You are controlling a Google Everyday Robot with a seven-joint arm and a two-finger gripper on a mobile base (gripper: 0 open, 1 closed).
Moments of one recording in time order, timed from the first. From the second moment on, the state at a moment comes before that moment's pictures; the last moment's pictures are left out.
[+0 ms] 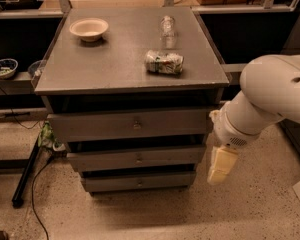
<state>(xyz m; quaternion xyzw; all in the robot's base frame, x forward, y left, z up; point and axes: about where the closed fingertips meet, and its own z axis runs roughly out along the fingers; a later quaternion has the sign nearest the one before) 0.465 -0.161 0.768 -0.63 0.76 0.01 0.15</state>
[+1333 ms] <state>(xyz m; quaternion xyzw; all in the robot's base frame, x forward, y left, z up) 0.488 -0.151 0.663 -0.62 0.77 0.03 0.13</state>
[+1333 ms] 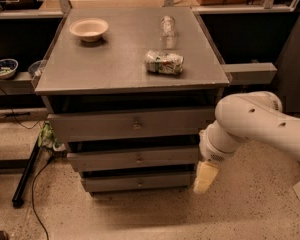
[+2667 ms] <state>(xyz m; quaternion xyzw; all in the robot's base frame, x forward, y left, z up) 0.518 -0.145 0.574 -0.59 0.80 0.05 0.09</state>
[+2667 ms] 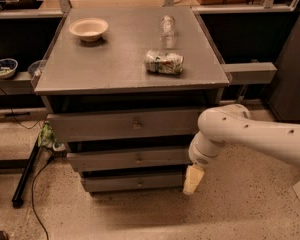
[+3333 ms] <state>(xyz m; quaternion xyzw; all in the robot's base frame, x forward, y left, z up) 0.533 -0.133 0.558 -0.60 0.79 0.08 0.11</state>
